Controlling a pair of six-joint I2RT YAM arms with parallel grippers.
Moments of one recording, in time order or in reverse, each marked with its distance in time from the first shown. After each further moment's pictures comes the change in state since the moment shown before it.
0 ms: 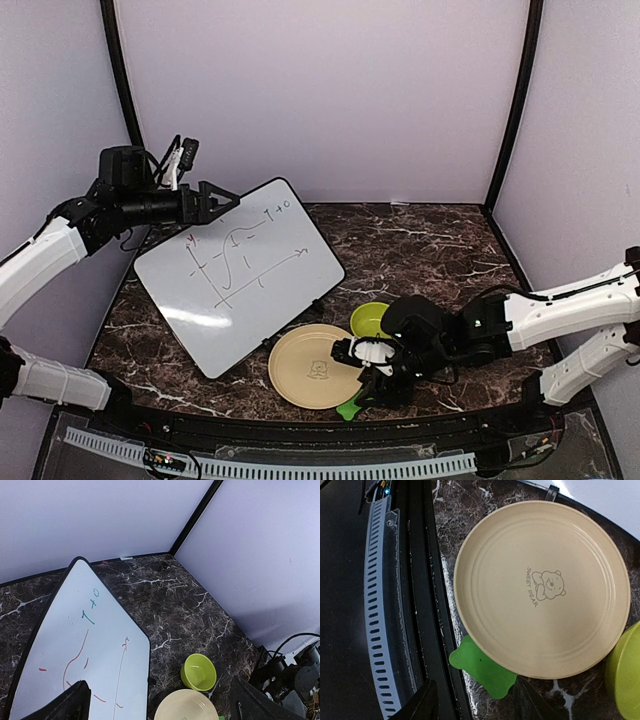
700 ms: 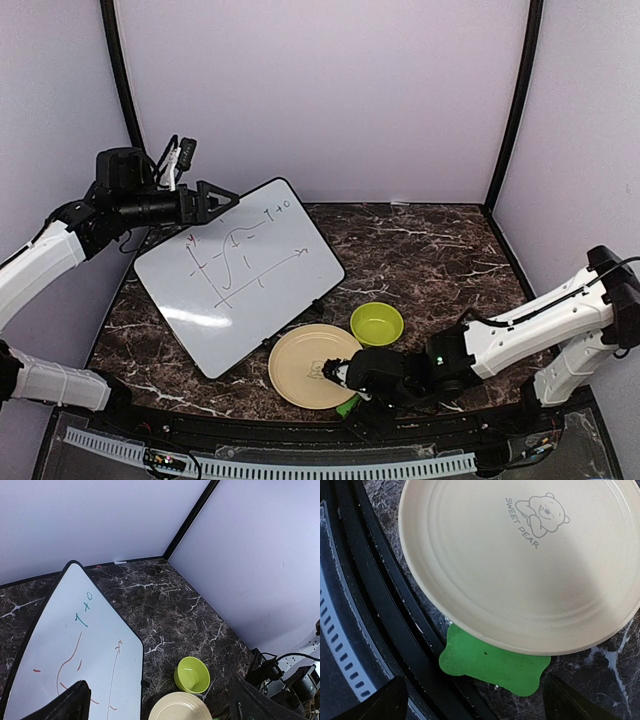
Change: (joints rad) left arm 0.000 -0.019 -0.024 0.044 0.025 -0.032; right arm 0.198 0.198 0.047 -0.097 0.282 0.412
